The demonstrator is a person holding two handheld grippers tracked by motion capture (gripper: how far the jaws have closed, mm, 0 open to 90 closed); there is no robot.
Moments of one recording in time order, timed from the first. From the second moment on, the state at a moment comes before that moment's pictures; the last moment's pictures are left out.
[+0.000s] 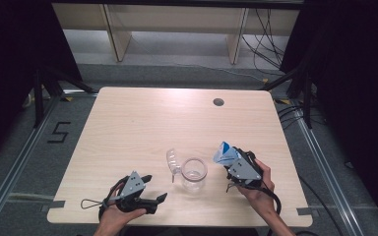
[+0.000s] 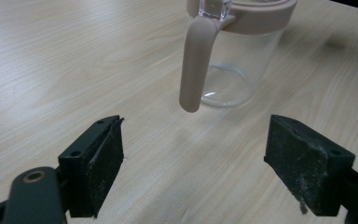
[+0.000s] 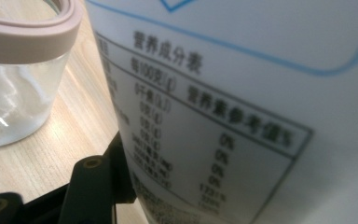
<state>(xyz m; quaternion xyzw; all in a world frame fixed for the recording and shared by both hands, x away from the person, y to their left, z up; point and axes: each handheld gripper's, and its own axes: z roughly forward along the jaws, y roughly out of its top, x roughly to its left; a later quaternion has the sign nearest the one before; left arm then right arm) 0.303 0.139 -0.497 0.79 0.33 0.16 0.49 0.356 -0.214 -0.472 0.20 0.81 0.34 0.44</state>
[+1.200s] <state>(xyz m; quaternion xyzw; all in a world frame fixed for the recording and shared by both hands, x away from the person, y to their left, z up) 0.304 0.138 -0.498 0.80 0.33 0.15 0.48 0.358 -0.188 -0.474 0.13 0.81 0.28 0.50</state>
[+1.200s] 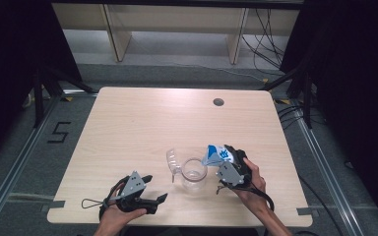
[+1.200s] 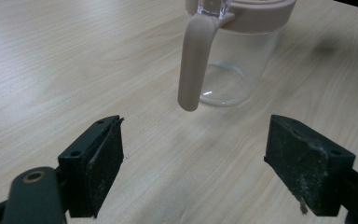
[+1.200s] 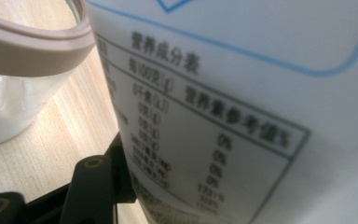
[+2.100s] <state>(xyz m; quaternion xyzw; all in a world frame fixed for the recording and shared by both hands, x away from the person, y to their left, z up) 0.304 0.138 -0.498 0.80 0.33 0.15 0.48 0.358 -0.183 -0.477 0.10 0.81 0.24 0.52</state>
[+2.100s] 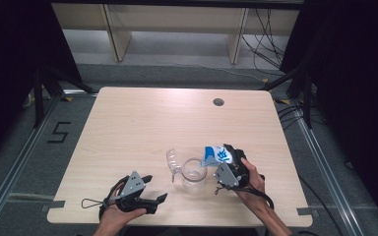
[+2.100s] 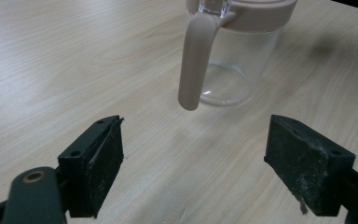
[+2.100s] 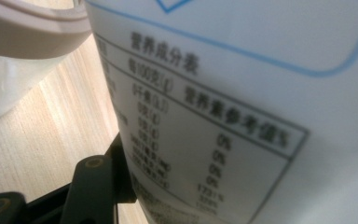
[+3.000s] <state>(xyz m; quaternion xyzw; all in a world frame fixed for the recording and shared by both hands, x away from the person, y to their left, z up) 0.304 0.139 -0.499 0.80 0.33 0.15 0.48 0.357 -0.177 -0.478 0.09 0.81 0.23 0.54</state>
